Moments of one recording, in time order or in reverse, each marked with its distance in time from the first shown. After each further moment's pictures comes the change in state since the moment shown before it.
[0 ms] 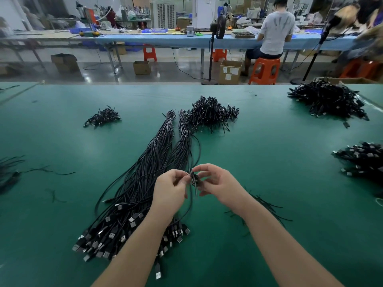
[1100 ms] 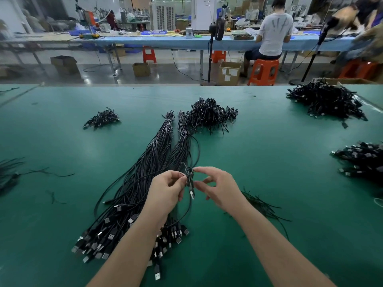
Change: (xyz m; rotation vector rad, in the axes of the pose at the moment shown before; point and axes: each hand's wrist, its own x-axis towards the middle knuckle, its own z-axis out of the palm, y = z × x) left_hand -0.005 0.004 -0.013 -0.154 -0.101 -0.079; right_hand -0.002 0.004 0.001 -0.395 0.139 -0.061
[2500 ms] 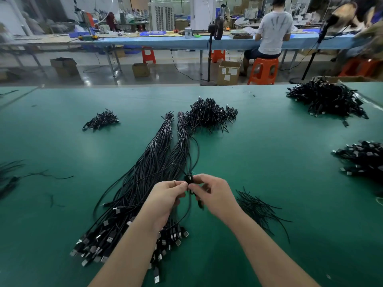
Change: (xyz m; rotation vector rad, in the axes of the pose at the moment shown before) left_hand 0.018 -0.023 0.001 -0.169 -0.125 -0.268; right_hand -0.005 0.005 0.019 0.021 0.071 -0.061
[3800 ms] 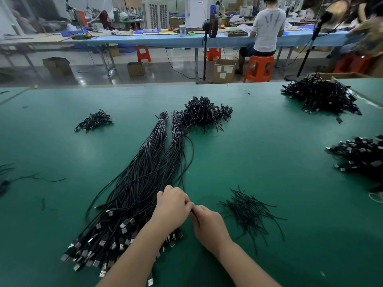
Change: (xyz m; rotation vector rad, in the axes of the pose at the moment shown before) left_hand 0.015 -0.021 0.028 1.355 0.011 0.314; right_hand -0.037 0.091 0.050 -0.450 0.044 -0.162
